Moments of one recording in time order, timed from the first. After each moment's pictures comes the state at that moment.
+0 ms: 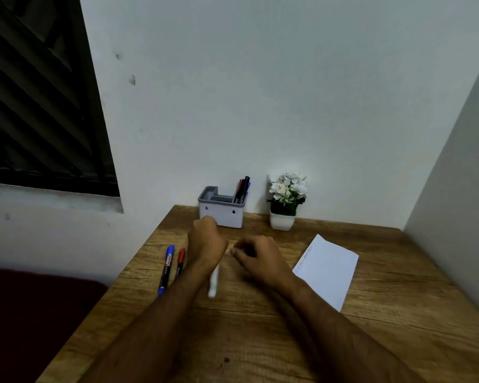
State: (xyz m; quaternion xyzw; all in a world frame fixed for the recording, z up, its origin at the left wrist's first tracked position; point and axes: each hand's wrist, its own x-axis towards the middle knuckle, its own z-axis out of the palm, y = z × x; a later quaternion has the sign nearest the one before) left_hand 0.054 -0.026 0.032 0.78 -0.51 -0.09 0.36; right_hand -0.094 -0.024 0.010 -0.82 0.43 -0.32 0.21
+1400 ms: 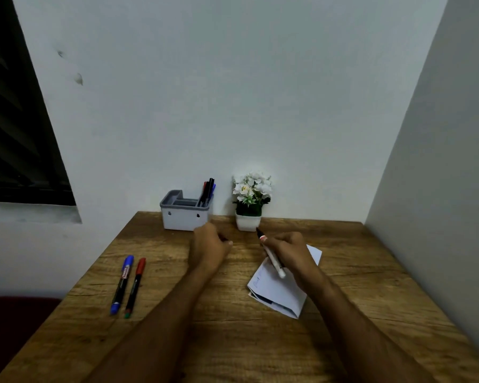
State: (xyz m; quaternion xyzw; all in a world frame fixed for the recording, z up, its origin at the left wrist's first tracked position) left_hand -0.015 -0.060 0.012 0.72 -0.58 -0.10 0.36; right_hand -0.212 -0.041 0.024 -0.60 0.52 -0.45 0.41
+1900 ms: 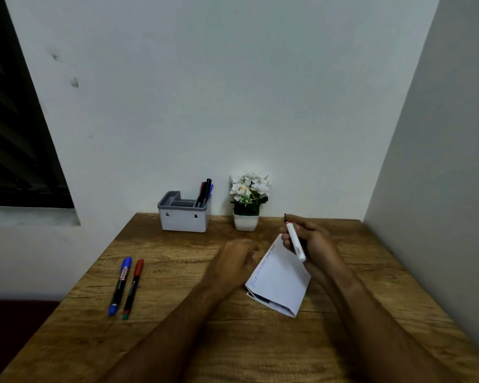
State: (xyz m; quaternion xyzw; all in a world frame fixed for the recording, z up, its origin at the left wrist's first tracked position) left_hand -0.052 -0.037 -0.006 0.51 -0.79 -0.05 0.33; right_hand -0.254 -0.050 0.035 -0.38 0.37 -0.59 0.61
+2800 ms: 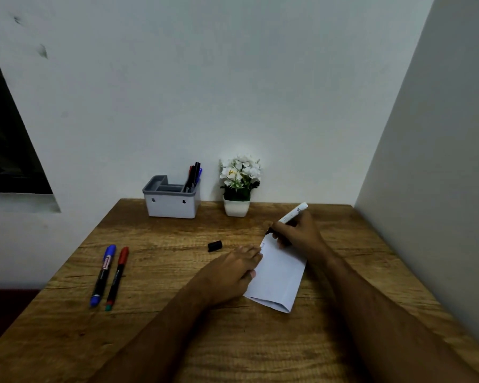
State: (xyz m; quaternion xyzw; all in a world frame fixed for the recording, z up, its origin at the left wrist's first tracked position) left_hand -0.056 -0.013 -0.022 0.44 -0.88 -0.08 0.13; right_hand -0.266 -0.076 0.007 -0.64 0.49 -0.47 0.34
